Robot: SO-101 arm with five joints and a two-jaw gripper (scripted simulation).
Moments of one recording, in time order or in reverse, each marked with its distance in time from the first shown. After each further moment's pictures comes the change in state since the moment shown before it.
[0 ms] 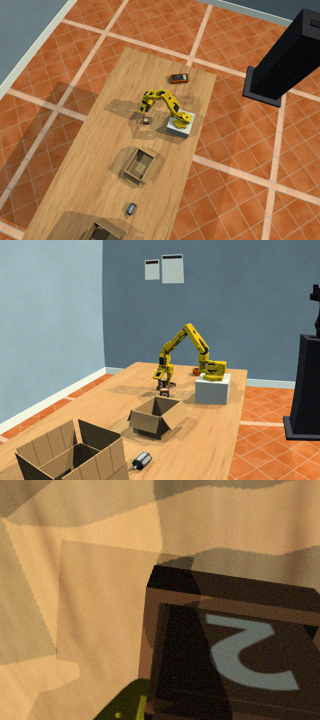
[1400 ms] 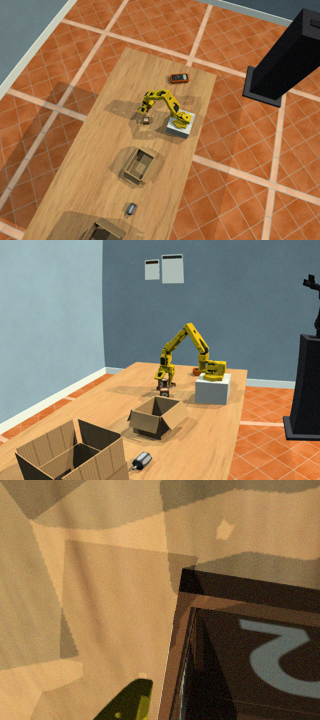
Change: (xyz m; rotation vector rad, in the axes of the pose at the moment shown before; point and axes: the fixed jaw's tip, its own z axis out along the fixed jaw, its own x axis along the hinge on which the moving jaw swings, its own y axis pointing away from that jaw) arm 0.000 0.009 0.000 -0.019 0.001 -0.002
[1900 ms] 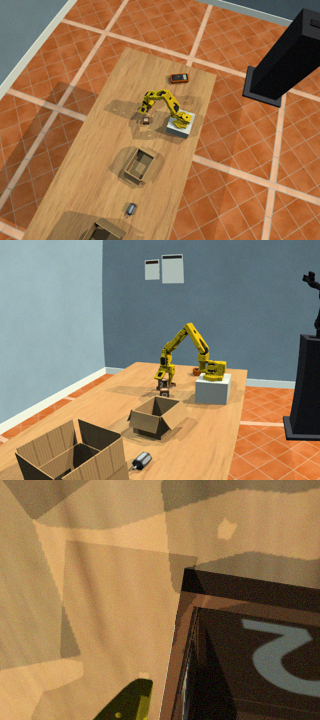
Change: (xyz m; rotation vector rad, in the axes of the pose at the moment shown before) arm 0.000 0.001 0.000 -0.002 0.000 0.000
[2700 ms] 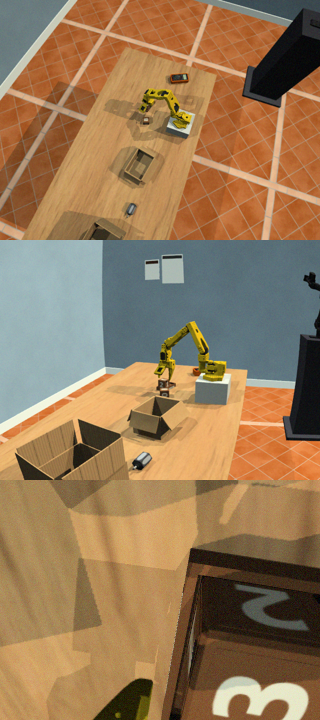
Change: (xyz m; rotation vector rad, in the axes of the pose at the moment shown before) arm 0.000 0.001 -0.023 -0.009 0.001 0.000
